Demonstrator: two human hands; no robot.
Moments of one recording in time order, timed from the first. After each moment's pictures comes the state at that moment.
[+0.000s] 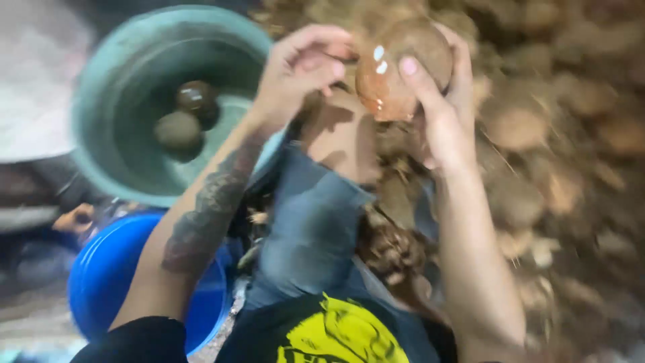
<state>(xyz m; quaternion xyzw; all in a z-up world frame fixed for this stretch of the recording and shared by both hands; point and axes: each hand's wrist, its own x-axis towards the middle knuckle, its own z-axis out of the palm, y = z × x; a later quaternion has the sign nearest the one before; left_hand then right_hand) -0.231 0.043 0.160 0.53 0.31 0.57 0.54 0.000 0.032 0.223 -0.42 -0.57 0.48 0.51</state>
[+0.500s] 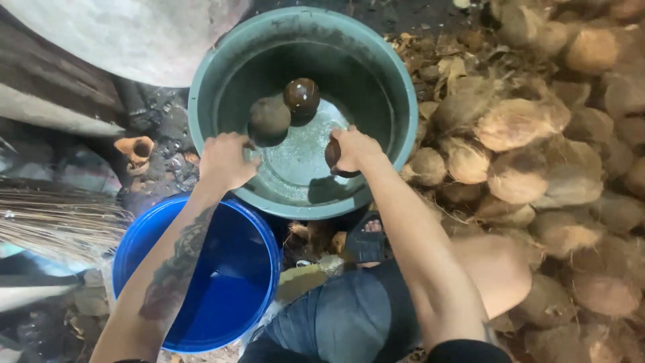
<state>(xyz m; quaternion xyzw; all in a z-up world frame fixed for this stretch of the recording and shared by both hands) -0.489 -0.143 -0.006 0.47 0.87 -0.02 0.18 -0.283 0.093 -0.013 -0.33 -0.88 0.25 -0.24</state>
